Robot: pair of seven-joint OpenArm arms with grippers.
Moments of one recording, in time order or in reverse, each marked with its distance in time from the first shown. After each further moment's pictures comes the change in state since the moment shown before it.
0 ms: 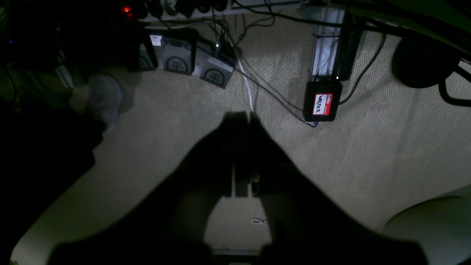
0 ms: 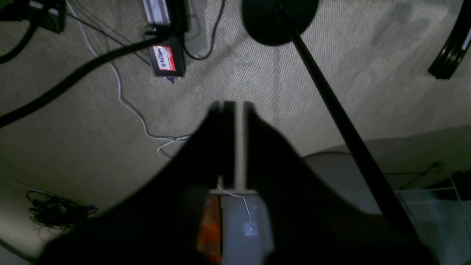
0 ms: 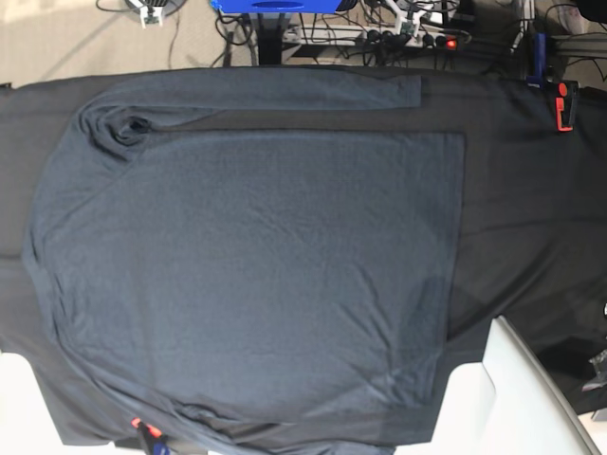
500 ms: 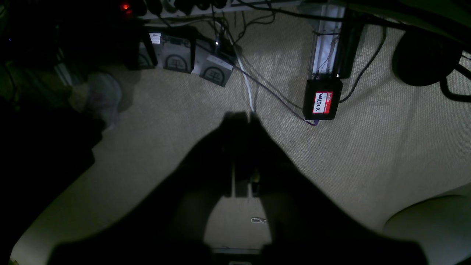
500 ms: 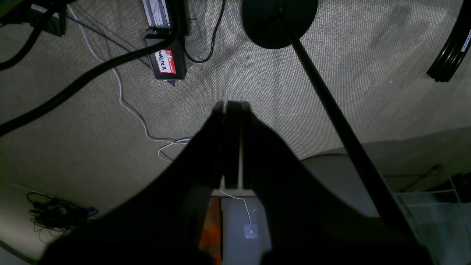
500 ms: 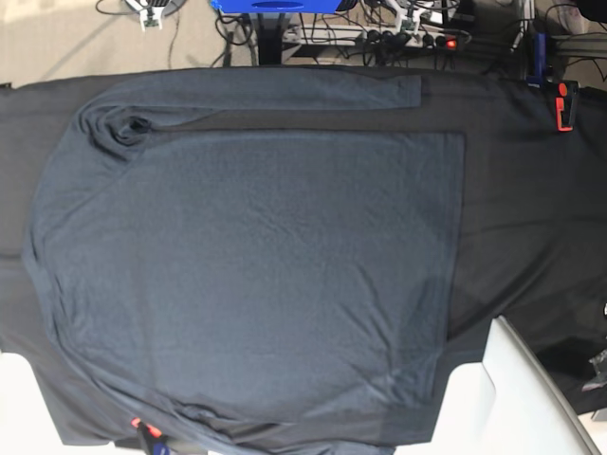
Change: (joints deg) left arm 0.4 0.0 0.0 0.1 0.0 0.0 -0.2; right arm 0.3 0.0 0.0 0.0 0.0 0.0 0.2
